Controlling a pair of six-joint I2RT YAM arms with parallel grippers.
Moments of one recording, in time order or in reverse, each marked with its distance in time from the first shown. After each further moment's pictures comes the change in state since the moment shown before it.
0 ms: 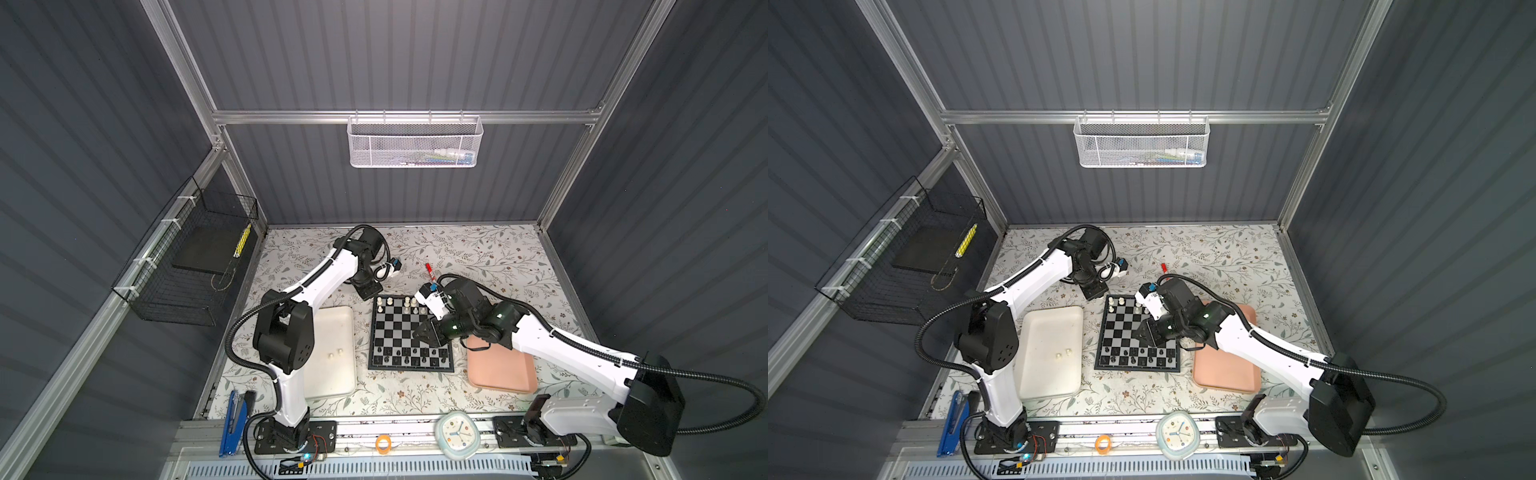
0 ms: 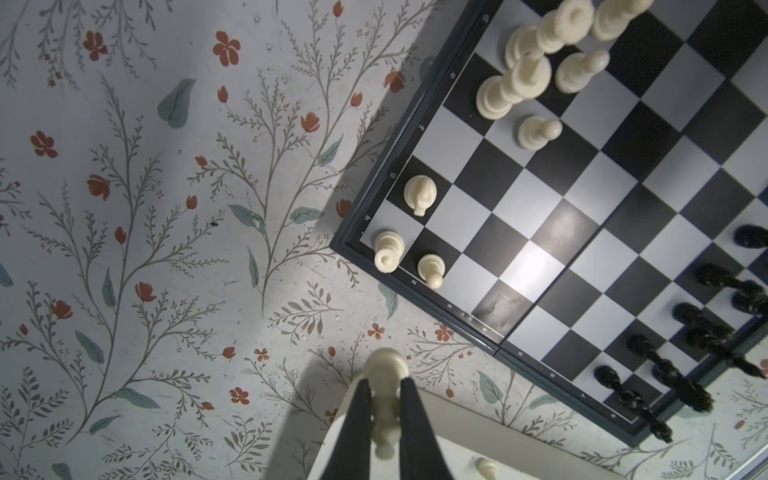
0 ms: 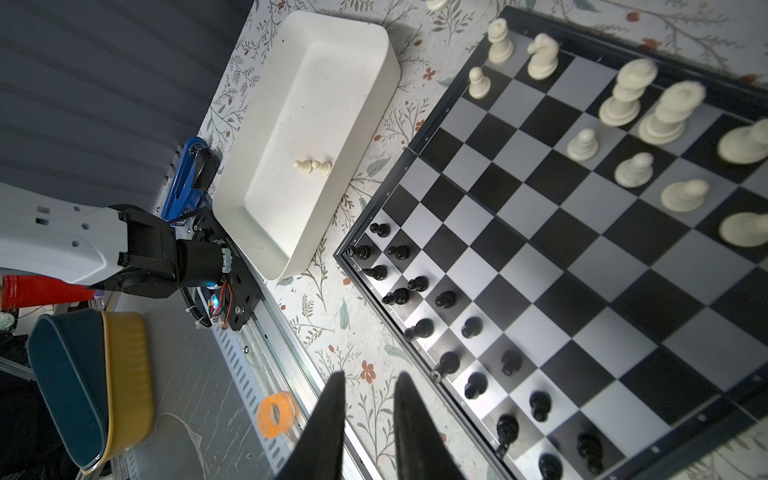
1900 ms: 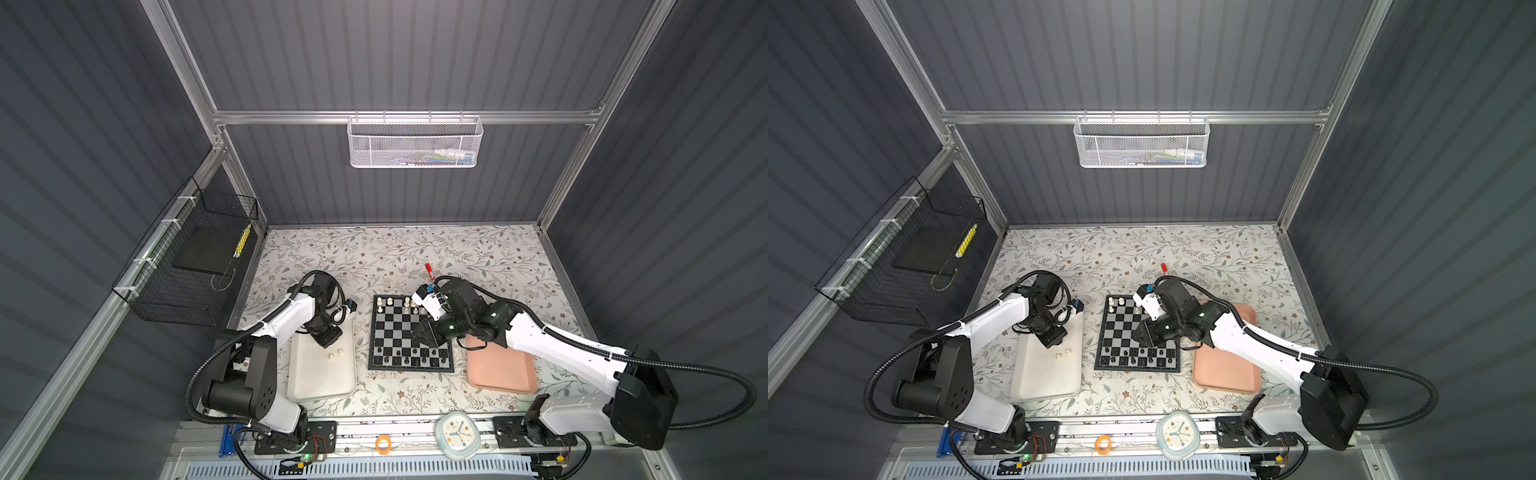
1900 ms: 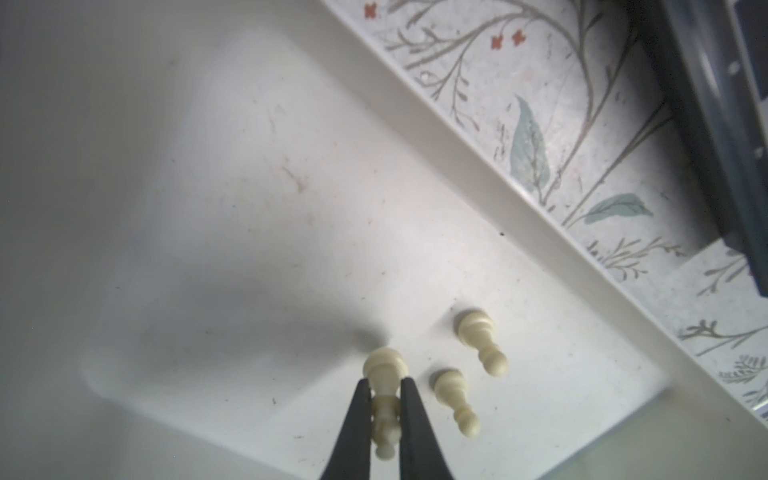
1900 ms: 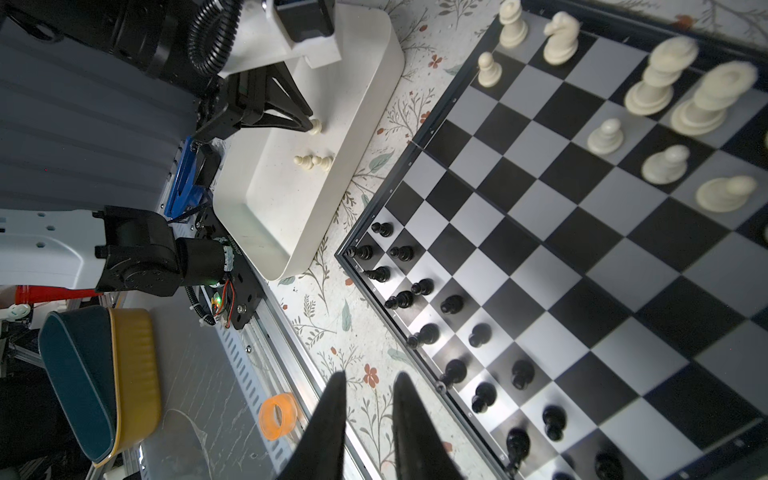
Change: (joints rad) left arm 0.267 -0.393 -0.715 0.166 0.005 0.001; right arm -0.004 0.050 -0.001 0.034 -0.034 0.005
